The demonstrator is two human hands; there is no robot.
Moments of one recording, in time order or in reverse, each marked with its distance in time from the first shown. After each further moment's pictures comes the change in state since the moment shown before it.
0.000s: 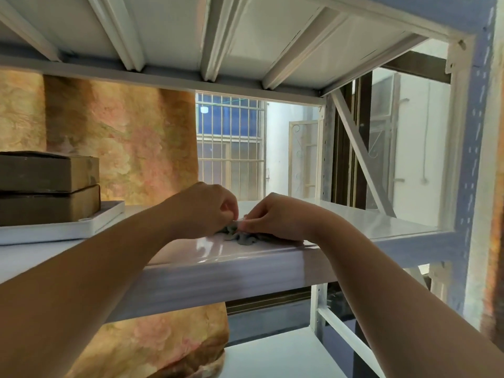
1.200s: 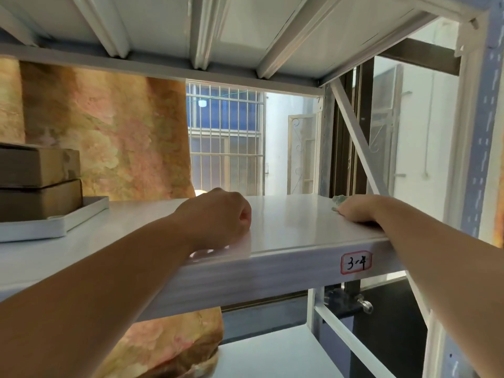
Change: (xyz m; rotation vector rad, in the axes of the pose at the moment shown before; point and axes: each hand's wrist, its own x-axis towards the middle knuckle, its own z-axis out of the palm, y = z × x) left_hand 0.014 0.030 0.027 0.028 -0.037 -0.046; right_hand 0.003 0.137 -0.054 -0.396 0.005 0.678
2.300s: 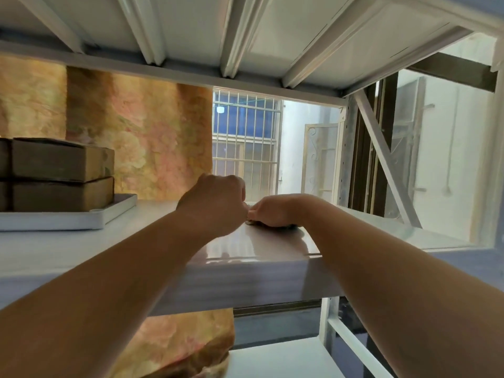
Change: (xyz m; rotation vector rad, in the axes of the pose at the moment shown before) left_hand -0.008 -0.022 -0.015 -0.019 0.254 -0.209; right_hand -0.031 -0.155 -0.001 0.102 -0.104 -0.465
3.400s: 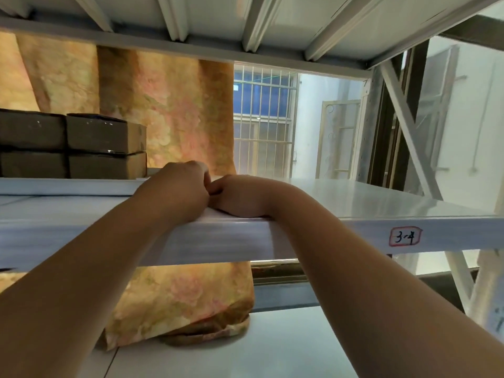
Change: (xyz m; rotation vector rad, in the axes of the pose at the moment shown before) left_hand -0.050 -0.058 -0.033 0.036 -0.078 -0.233; right_hand -0.055 -0.095 0.032 -0.070 0.070 -0.461
